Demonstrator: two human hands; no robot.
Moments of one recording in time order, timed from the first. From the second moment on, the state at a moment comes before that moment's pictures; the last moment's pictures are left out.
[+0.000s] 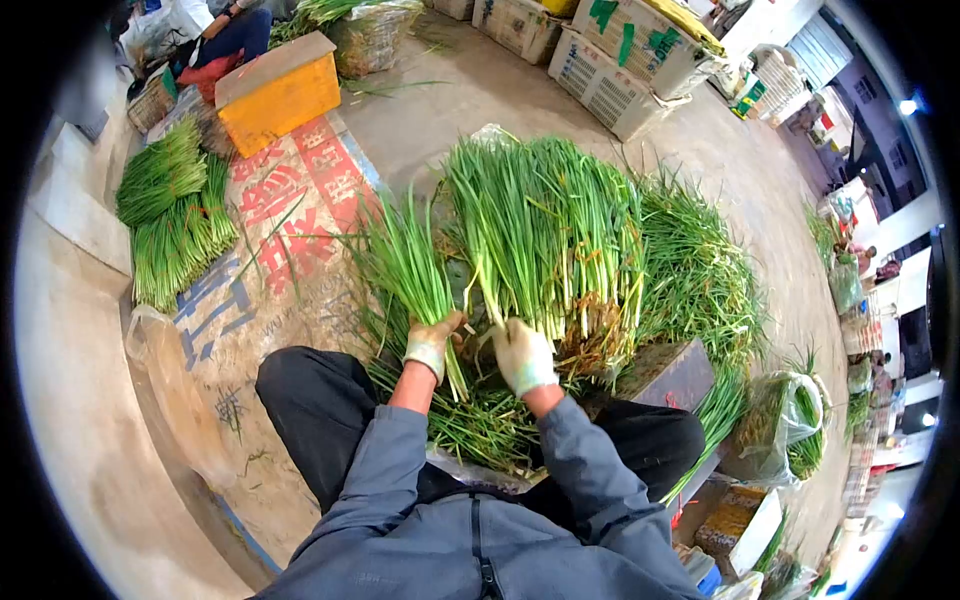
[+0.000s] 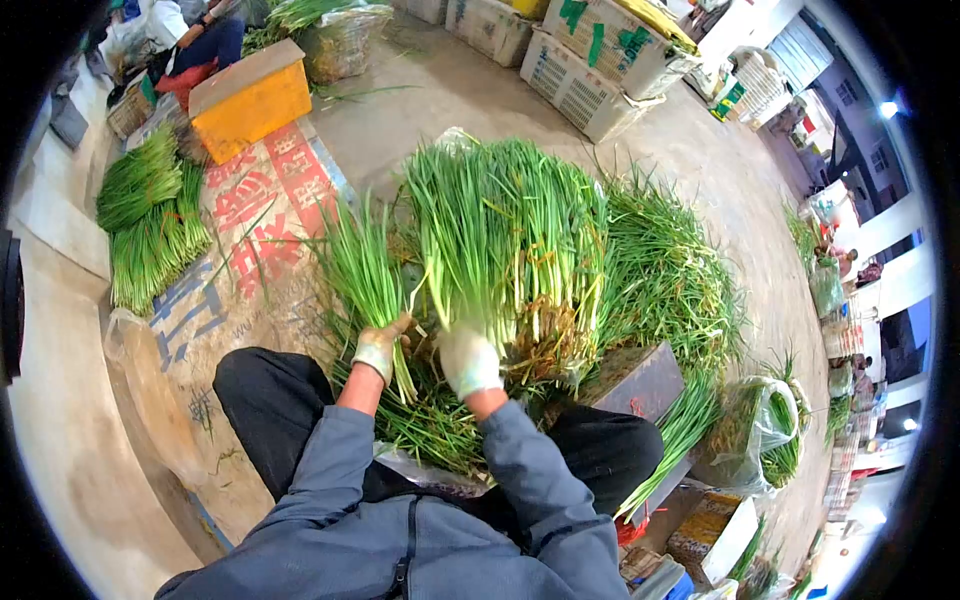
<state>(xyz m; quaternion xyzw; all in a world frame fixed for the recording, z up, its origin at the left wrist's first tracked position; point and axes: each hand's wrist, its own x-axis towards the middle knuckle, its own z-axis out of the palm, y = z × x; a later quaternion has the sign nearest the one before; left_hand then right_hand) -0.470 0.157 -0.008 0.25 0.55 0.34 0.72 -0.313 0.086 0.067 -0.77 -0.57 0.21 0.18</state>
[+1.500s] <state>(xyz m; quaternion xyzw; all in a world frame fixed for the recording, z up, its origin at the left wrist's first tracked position) -0.513 0.149 0.037 0.16 0.35 0.53 0.76 -0.296 -0.021 -0.007 -0.59 -0.65 0.40 -0.25</state>
